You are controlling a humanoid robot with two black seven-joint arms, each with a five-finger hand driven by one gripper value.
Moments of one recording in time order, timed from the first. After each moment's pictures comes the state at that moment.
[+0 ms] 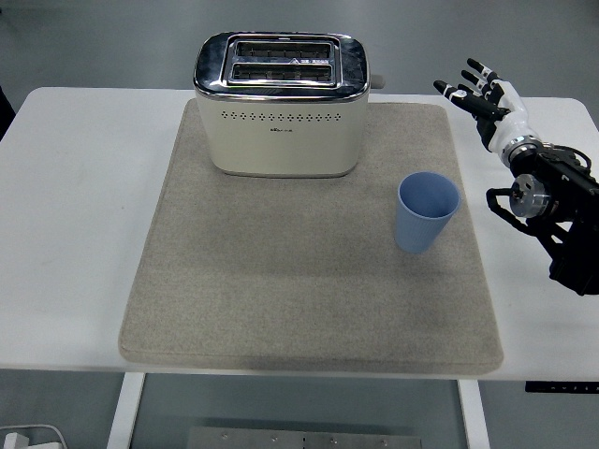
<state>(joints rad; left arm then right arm) -0.05 0.00 -0.05 -0.13 -0.04 -0.13 -0.04 1.00 -0.16 0.49 0.47 -0.19 -0.09 0.25</state>
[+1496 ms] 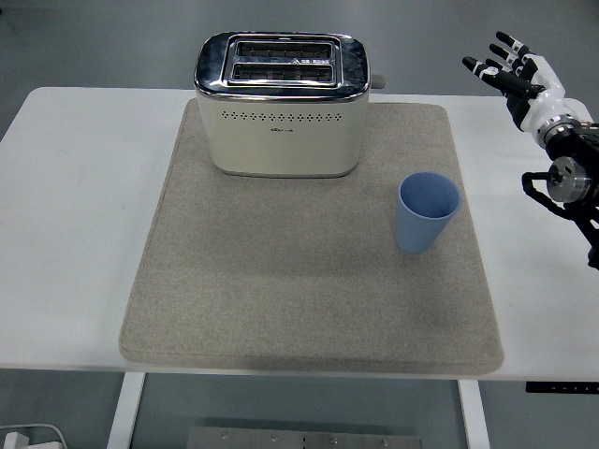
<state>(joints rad) -0.04 0.00 -0.04 -0.12 -0.03 -0.13 -0.08 1.02 -0.29 0.47 0.57 -0.19 -0.06 0.25</state>
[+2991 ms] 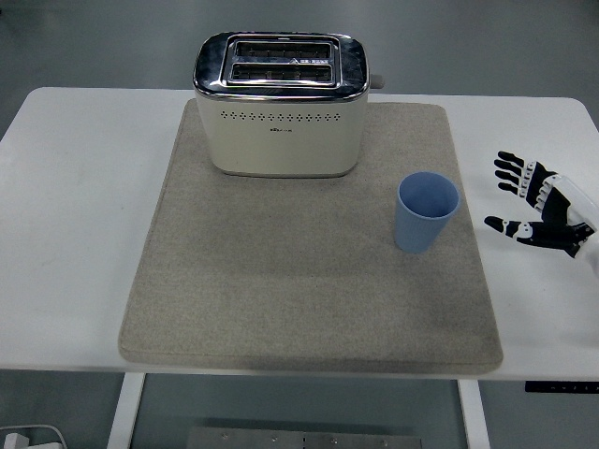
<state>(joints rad) -0.04 0.00 -0.04 -0.12 -0.03 -0.13 -0.08 0.51 -0.79 0.47 1.24 -0.64 -0.05 0.61</state>
